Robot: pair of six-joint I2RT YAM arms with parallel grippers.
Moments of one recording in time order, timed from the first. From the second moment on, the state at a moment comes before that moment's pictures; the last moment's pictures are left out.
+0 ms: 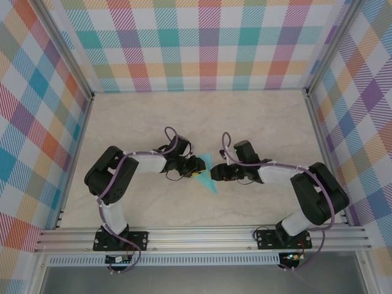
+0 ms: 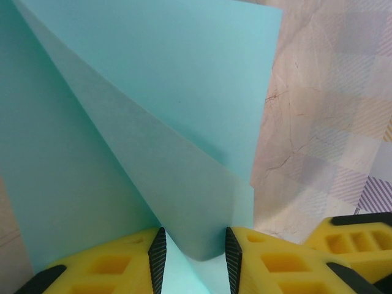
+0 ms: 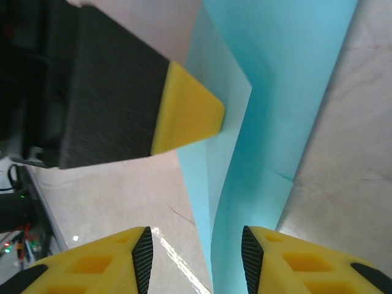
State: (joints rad) left arm -0.61 1.84 0.92 -0.03 0.51 -0.92; right arm 0.52 1.53 0.63 0.01 -0.64 0.46
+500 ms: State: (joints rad) left arm -0.61 1.84 0.92 -0.03 0.51 -0.92; right arm 0.42 1.74 0.76 0.07 -0.80 0.55
